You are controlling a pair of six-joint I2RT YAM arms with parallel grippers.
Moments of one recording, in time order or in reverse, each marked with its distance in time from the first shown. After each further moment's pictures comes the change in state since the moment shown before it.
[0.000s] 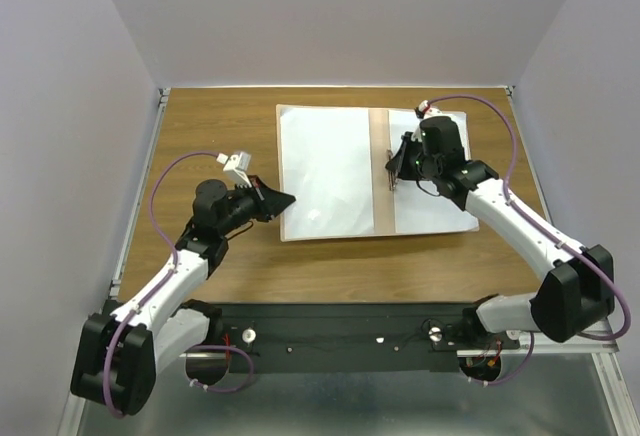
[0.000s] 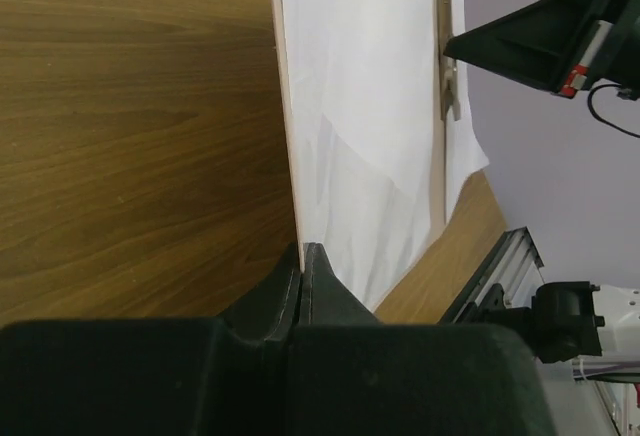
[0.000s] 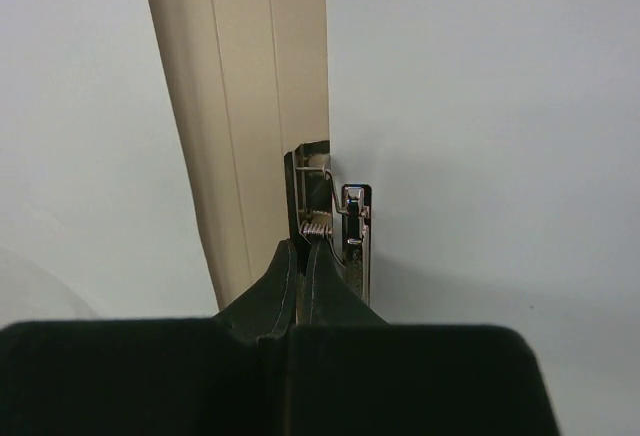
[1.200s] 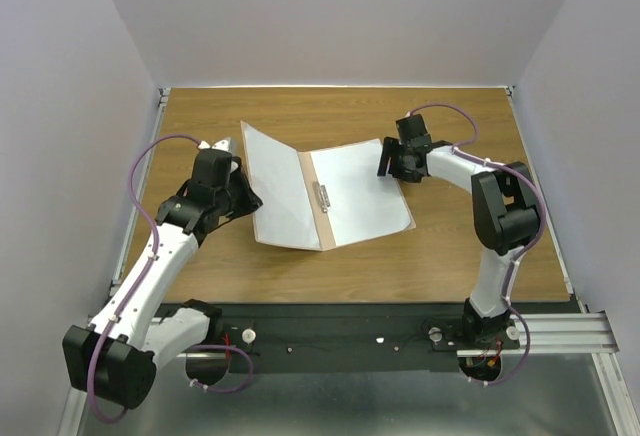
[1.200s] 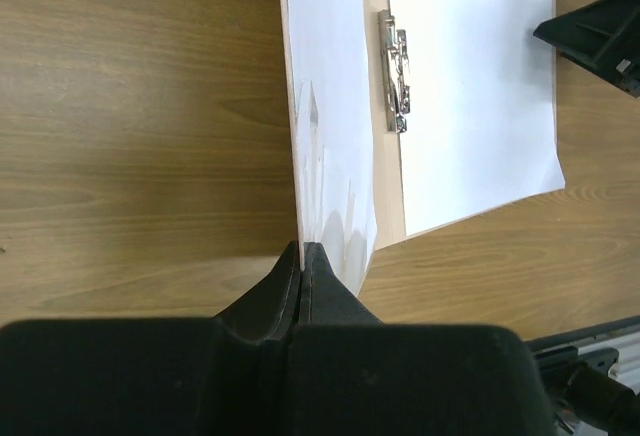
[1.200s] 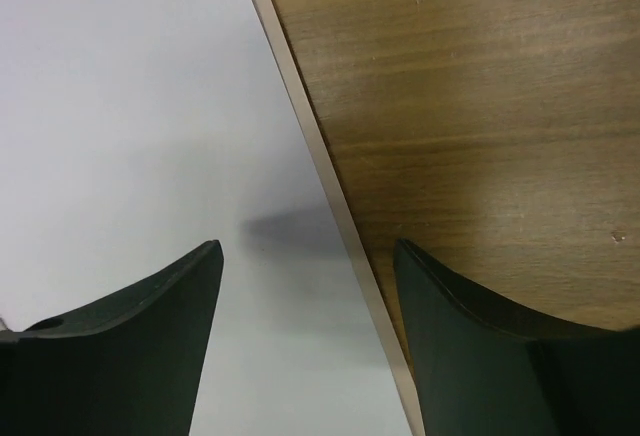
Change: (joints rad) left arm -0.006 0.012 0.463 -0.974 -0.410 0.085; right arm -0.121 0.589 0.191 0.048 0.066 0.022
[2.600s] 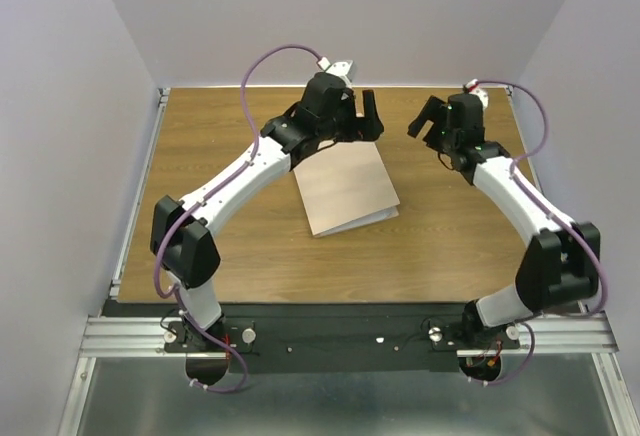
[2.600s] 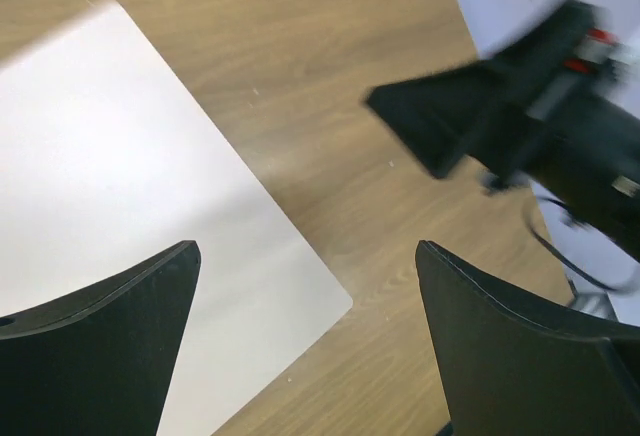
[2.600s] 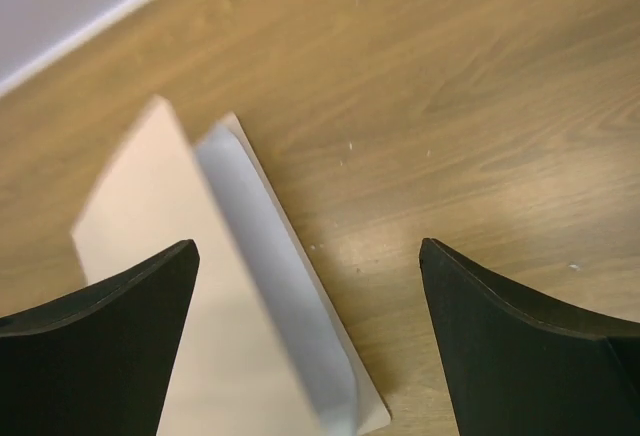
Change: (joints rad) left arm -0.375 0.777 0.800 0.258 -0.027 0.055; right arm -0.106 -0.368 -0.089 0.069 0.081 0.111
